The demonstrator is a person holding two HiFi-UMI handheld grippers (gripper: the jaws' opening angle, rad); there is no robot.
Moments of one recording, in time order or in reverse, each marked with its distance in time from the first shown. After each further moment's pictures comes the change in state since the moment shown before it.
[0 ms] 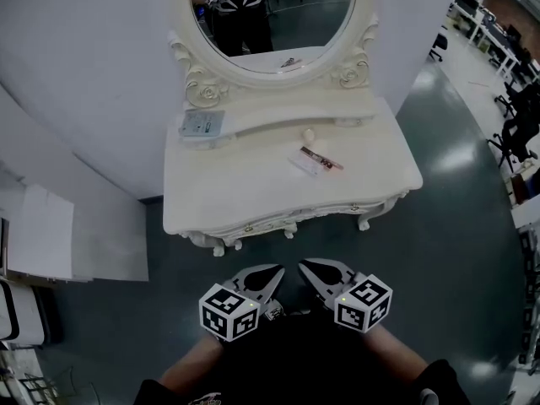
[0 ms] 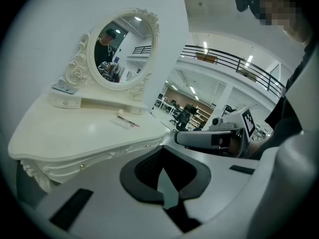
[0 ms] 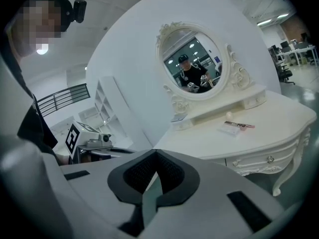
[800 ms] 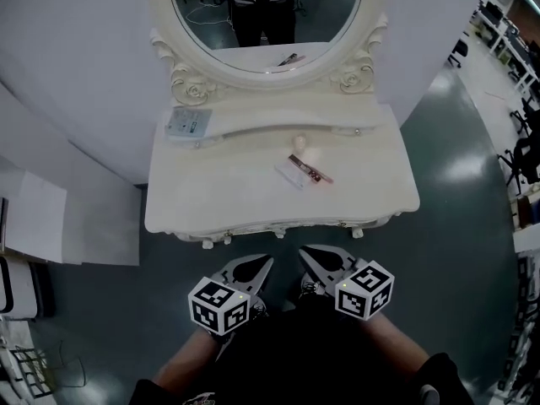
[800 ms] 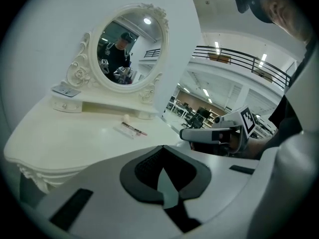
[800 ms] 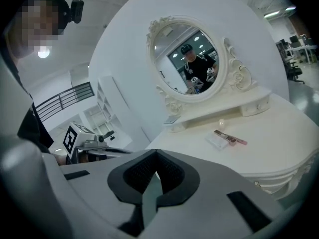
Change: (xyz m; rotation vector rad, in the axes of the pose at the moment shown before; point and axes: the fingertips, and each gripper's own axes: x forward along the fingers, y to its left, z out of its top) left arm 0.082 0.016 0.048 -0.055 -0.033 0.151; right arm -0.011 -0.107 0.056 -0.016 0.070 0.071
